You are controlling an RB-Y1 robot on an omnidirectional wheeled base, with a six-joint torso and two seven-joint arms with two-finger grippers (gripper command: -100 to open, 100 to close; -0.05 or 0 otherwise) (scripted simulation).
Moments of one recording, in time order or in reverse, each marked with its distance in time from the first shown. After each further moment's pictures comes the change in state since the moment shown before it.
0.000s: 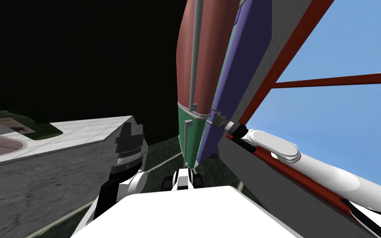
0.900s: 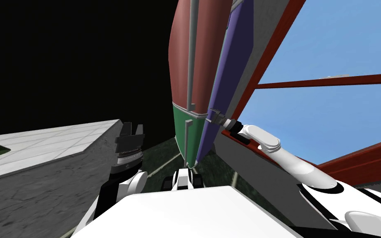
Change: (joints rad) left arm 0.000 0.000 0.000 0.000 0.000 0.000 0.000; right arm -0.168 0.200 0.000 0.221 0.015 -0.305 0.054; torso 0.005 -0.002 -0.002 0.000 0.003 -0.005
